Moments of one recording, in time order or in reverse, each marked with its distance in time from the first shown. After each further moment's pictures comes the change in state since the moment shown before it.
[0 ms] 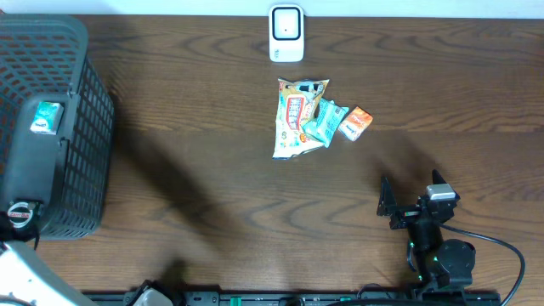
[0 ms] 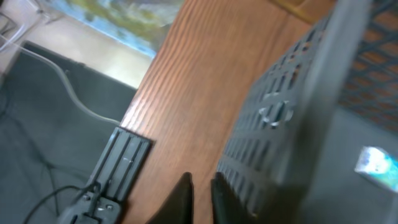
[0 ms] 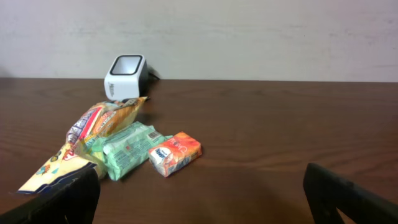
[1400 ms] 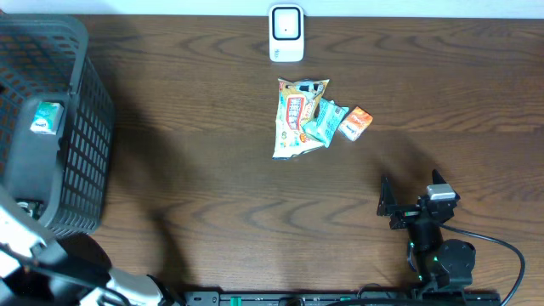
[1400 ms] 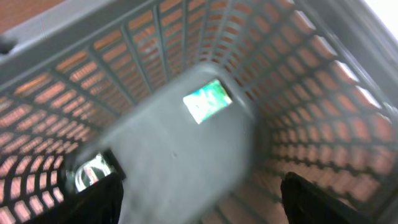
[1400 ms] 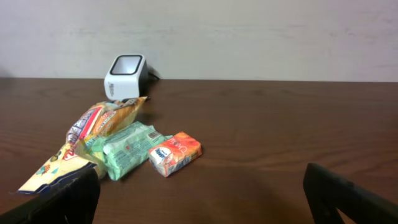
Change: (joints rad) left arm -0.233 0.656 0.681 0.159 0.384 0.763; right arm 0.000 0.000 0.000 0.000 0.000 0.000
